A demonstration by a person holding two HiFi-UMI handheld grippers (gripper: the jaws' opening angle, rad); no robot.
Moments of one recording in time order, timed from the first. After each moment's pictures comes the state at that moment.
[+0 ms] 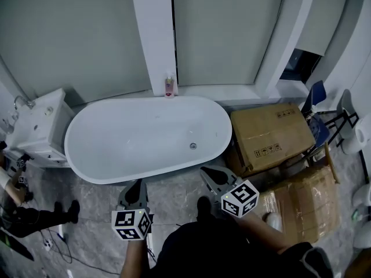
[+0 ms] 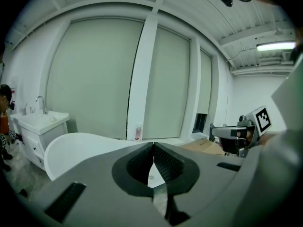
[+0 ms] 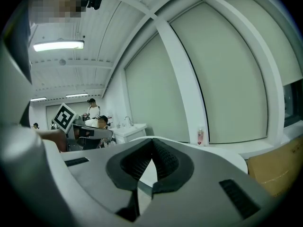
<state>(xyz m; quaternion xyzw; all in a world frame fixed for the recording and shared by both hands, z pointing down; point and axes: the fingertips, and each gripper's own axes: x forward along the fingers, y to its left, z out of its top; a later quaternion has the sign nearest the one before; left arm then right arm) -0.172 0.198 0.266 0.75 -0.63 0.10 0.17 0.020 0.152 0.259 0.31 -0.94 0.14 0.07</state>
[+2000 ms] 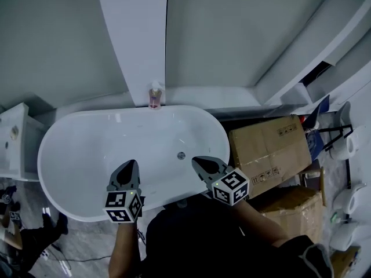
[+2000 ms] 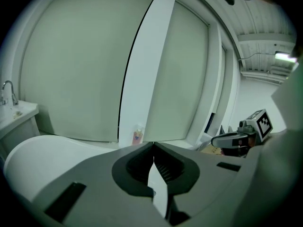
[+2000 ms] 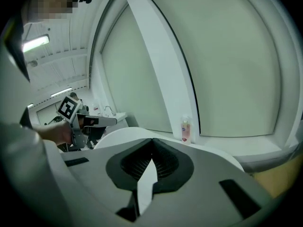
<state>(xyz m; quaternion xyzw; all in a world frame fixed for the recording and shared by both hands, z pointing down) -0.218 -0.210 0.338 0.76 -0.59 0.13 0.24 -0.026 -0.223 0.345 0.32 -0.91 0.22 0.17</state>
